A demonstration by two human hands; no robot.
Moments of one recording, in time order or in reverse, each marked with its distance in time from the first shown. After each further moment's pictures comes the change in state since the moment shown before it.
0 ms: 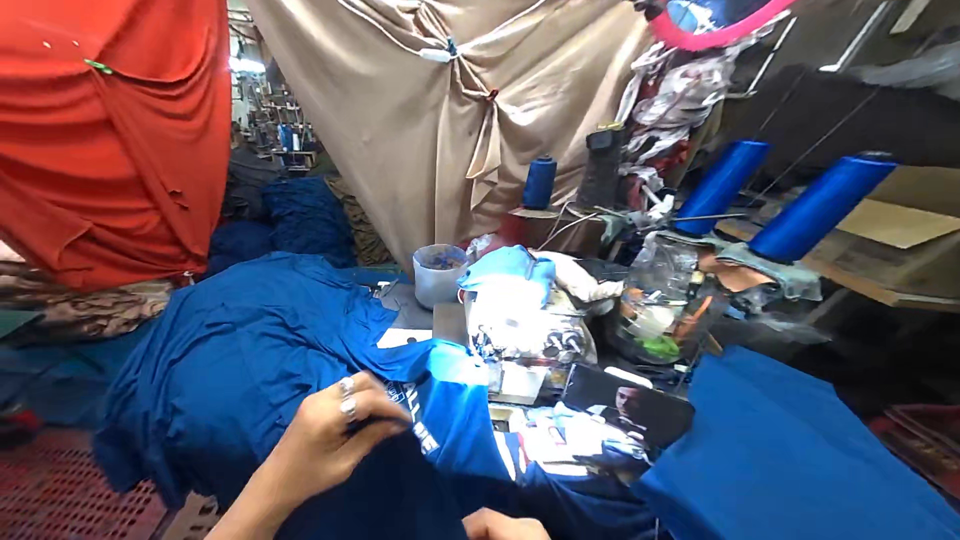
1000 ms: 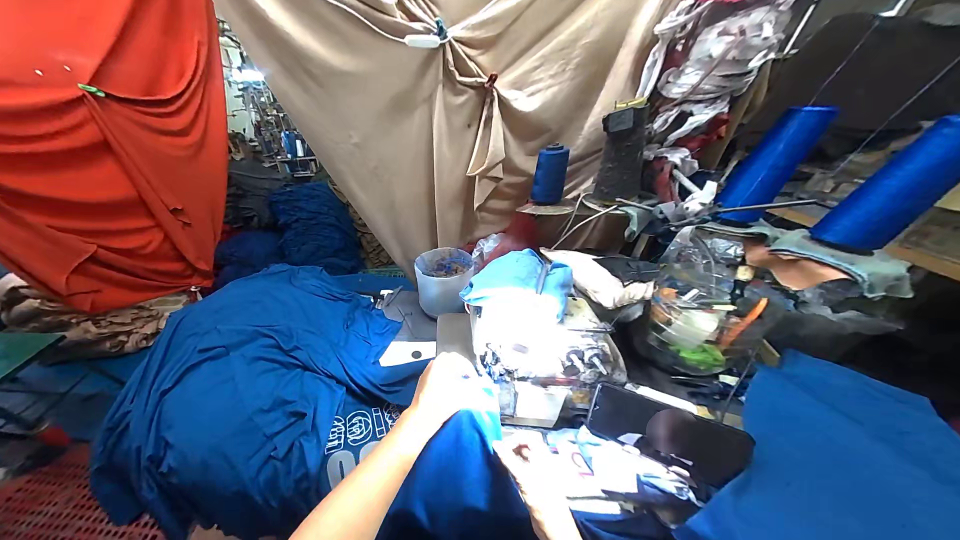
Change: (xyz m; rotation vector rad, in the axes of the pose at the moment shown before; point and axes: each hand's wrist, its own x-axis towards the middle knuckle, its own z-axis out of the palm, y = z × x) left_hand 0.070 -0.139 0.169 0.141 -0.298 -0.610; right_hand 0.057 0.164 -0.066 -0.128 0.585 0.419
